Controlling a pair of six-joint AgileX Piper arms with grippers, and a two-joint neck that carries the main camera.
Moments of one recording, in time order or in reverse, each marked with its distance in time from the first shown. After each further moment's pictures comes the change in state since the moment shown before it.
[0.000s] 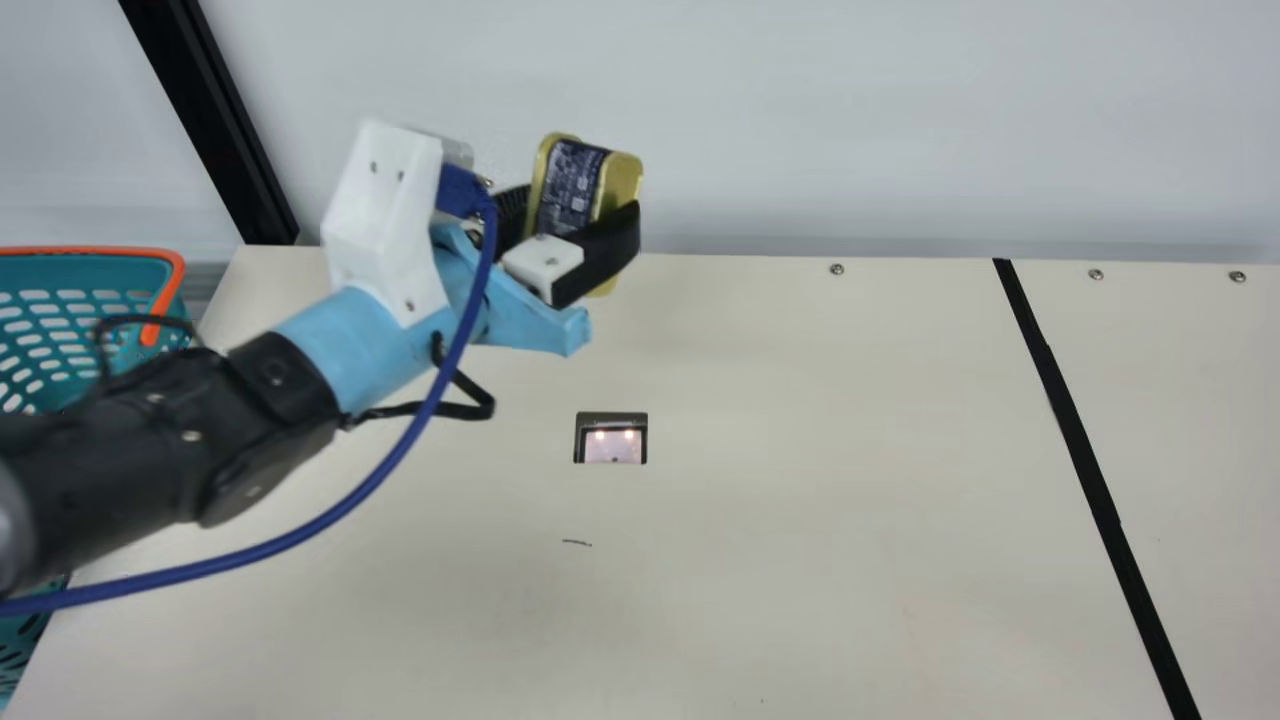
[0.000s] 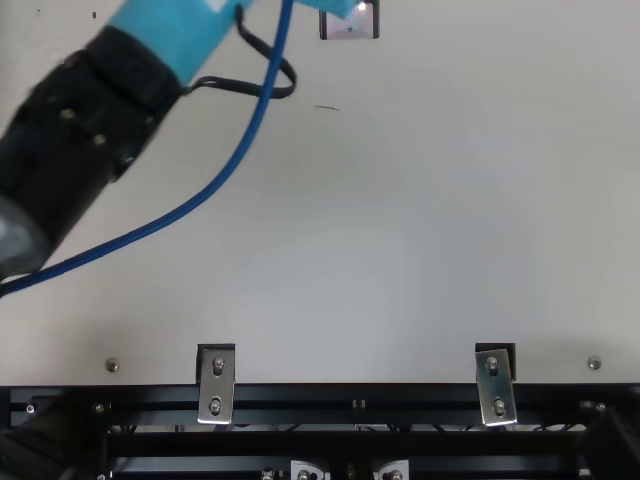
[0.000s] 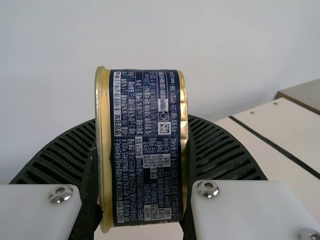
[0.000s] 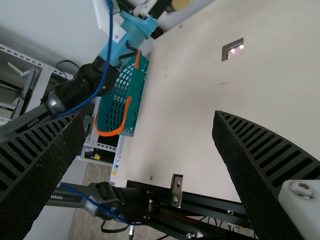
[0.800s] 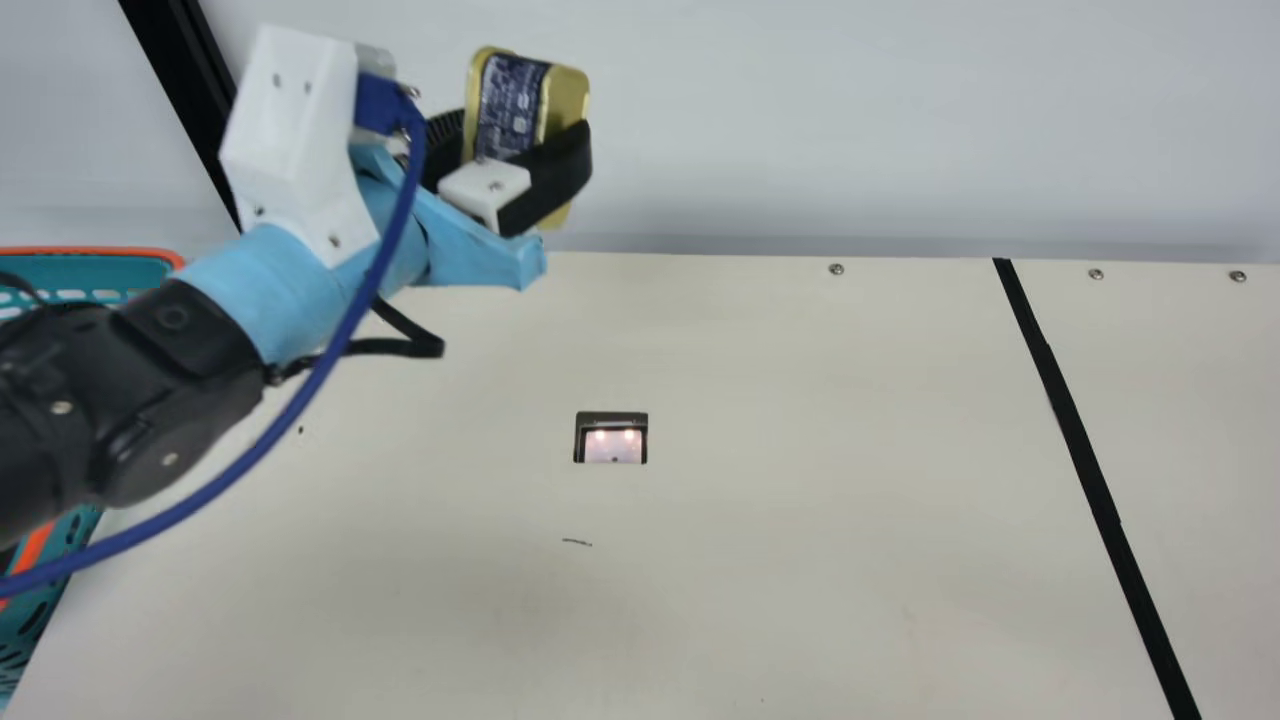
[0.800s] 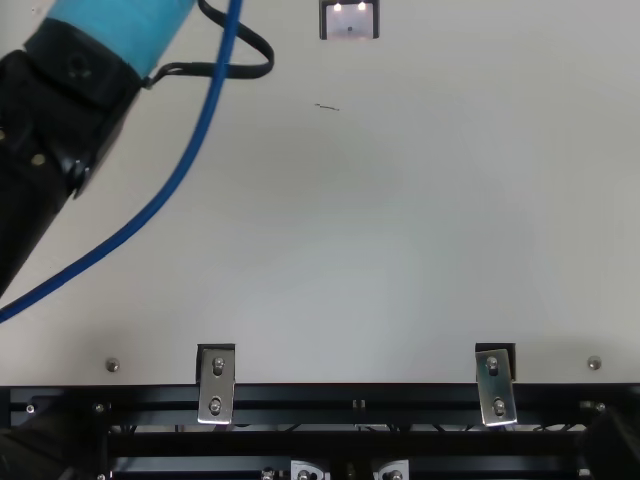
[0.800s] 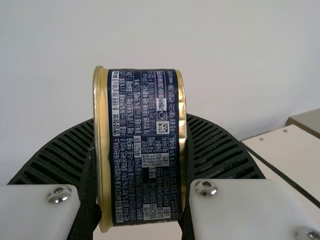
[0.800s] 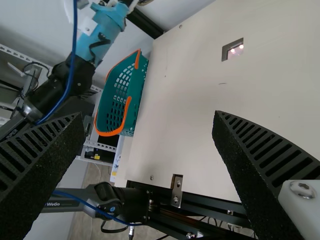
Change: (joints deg) left arm 0.5 -7.3 -2.8 -6.7 9.4 2.6; right arm 0.0 0.0 0.0 0.0 0.0 0.0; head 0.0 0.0
